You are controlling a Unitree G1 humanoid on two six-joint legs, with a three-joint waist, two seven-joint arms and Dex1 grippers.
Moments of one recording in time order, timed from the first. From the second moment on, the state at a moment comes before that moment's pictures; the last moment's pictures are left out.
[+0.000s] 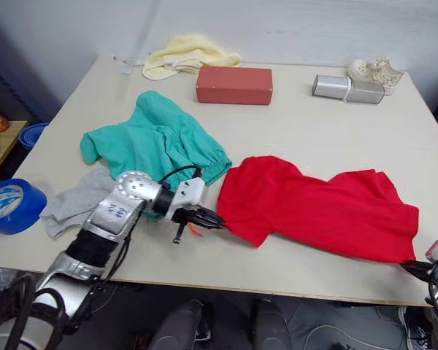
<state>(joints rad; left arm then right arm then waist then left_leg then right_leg) -0.62 0.51 -0.31 0.03 -0.17 0.32 -1.35 0.45 -1.01 -0.61 0.20 0.27 0.00 1.20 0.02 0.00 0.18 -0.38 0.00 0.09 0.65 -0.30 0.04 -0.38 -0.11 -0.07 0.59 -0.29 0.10</state>
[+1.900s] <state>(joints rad) -0.26 0.68 -0.01 -0.04 -0.39 -0.19 -1.12 0.17 -1.11 -0.41 0.57 0.40 -0.65 1.20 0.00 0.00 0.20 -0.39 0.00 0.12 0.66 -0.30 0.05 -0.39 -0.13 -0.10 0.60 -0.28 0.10</state>
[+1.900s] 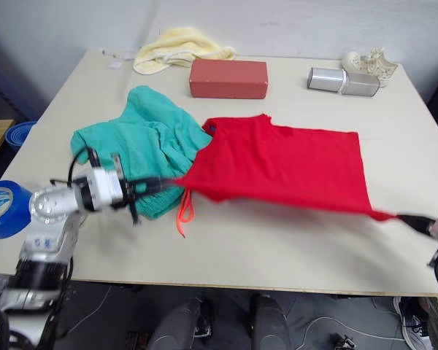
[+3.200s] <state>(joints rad) -1.61 0.55 0.04 1.18 -0.03 -0.71 -0.31 -1.14 -1.19 -0.08 1.00 -0.24 -0.80 0.32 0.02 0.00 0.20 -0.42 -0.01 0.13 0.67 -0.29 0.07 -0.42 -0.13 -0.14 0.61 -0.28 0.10</state>
